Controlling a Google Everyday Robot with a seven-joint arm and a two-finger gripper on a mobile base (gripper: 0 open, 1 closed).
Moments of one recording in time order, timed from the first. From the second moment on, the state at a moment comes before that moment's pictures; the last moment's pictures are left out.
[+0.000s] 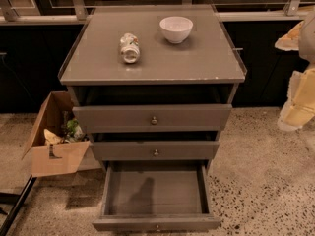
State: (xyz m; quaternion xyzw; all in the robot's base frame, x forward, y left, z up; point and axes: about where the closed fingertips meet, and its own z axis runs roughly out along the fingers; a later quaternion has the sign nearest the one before) arm 0.438 -0.216 0.977 -0.60 0.78 -0.04 0.16
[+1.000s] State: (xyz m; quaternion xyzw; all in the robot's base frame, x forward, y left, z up) arm 0.426 -0.238 0.913 -0.55 0.81 0.04 0.19
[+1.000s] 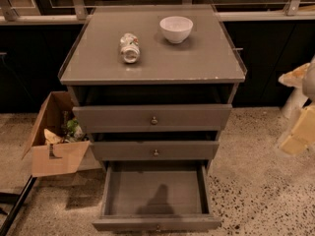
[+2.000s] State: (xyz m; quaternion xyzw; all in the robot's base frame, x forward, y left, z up) arm 0.423 -0.241 0.855 -0.54 0.82 0.04 0.19
